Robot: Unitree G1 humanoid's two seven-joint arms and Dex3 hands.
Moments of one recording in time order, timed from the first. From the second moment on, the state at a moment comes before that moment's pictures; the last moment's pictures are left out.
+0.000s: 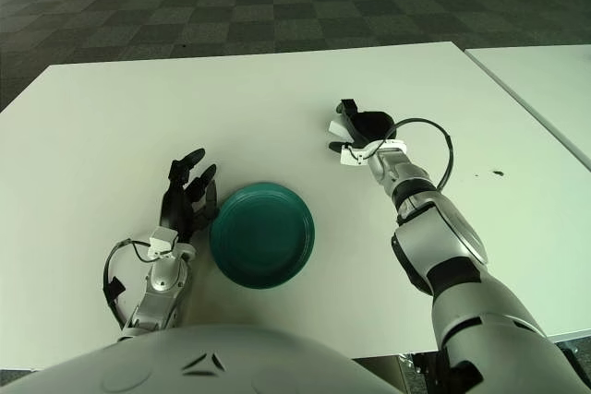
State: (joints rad) left arm 0.22 -0.11 -0.18 0.24 0.11 -0.50 0.26; right arm -0.83 -0.42 0.56 1.26 -0.79 -0.39 -0.50
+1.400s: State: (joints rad) left arm 0.21 -0.11 -0.18 0.25 0.06 -0.51 0.25; right arm -0.55 -0.56 0.53 0.08 -0.82 -0.56 0.07
